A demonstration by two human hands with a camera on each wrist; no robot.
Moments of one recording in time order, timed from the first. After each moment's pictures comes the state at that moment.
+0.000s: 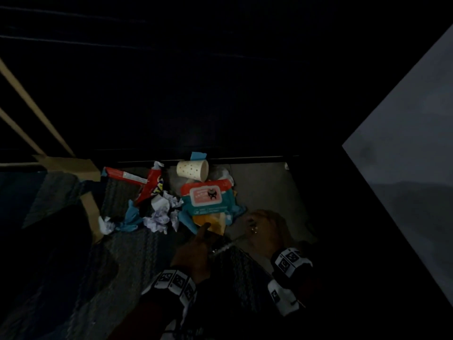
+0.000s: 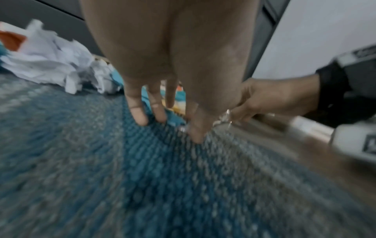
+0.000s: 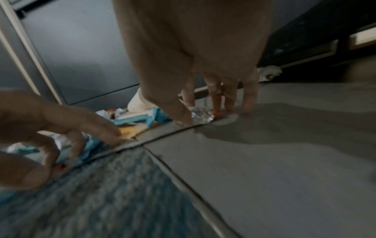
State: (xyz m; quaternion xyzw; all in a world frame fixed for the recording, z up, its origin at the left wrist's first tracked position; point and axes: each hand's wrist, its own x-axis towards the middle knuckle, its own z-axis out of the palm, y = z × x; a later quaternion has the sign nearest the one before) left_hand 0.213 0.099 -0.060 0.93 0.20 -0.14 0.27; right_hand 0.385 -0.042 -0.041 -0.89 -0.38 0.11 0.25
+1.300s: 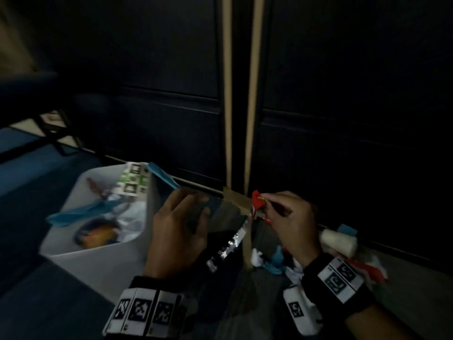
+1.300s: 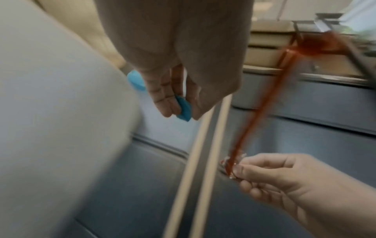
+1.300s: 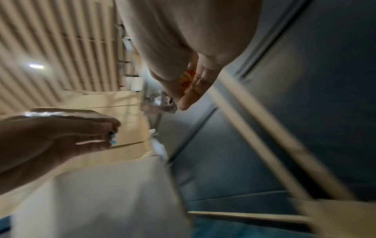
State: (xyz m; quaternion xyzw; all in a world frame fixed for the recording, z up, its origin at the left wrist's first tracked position) left_hand -0.057 0.225 0.185 0.78 0.39 0.48 0.08; right_hand 0.177 0.203 0.140 -0.58 -0.57 0.09 0.58
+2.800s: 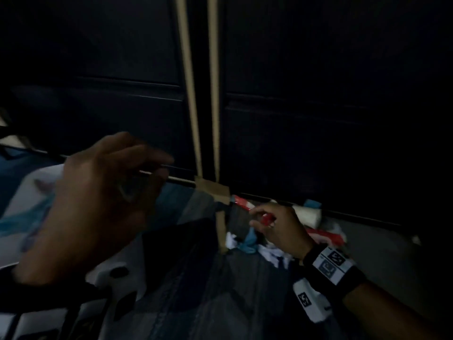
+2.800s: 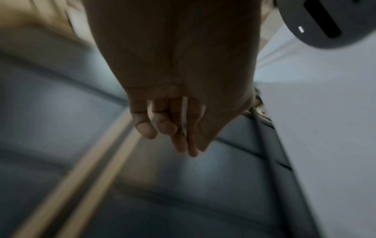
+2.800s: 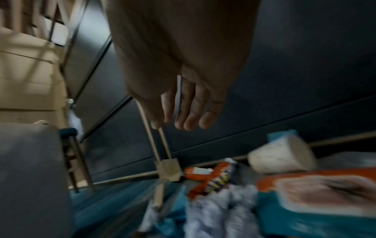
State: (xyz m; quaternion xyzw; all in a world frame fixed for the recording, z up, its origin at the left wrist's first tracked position) left_hand -0.075 0.205 0.288 0.87 0.32 0.37 0.03; right_hand 0.230 0.163 0.089 -0.64 -0.61 0.19 0.42
